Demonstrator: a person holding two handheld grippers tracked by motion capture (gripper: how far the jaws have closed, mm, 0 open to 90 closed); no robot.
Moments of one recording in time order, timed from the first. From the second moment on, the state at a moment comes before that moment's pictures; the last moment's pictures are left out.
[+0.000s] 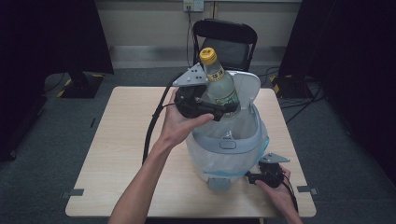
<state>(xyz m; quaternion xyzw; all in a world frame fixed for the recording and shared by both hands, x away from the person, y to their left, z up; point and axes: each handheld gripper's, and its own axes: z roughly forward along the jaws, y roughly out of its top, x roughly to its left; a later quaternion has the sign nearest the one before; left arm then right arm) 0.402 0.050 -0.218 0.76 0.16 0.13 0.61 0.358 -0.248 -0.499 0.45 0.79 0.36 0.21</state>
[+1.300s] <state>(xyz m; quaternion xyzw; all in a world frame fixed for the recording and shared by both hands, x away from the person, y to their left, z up) 0.411 0.095 -0.234 0.75 0.18 0.13 0.63 0.358 -0.249 -0.499 0.45 0.79 0.36 0.20</state>
